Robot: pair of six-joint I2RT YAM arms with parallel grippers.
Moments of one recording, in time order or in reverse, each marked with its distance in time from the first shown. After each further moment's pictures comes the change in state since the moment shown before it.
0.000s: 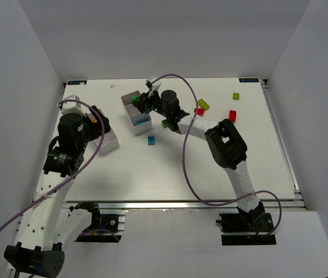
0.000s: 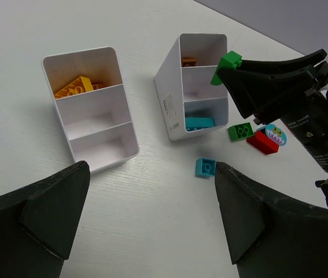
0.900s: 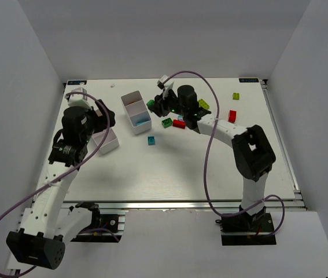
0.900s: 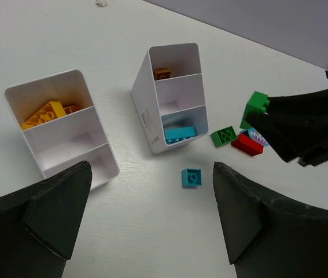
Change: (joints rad) left arm -0.003 0.110 0.008 0.155 0.098 0.058; right arm -0.075 -0.360 -0.245 -0.330 -0.135 -0.198
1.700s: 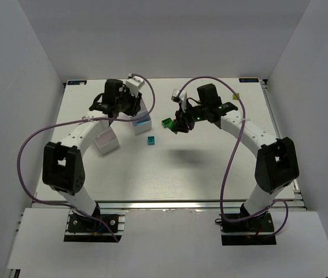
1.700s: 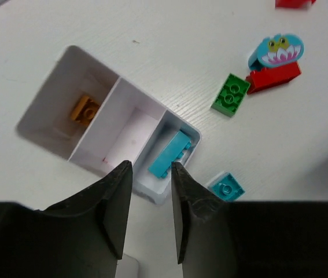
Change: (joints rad) left arm -0.108 0.743 0.357 0.107 0.356 0.634; right arm -0.142 -0.222 -0.047 -0.692 -0.363 -0.401
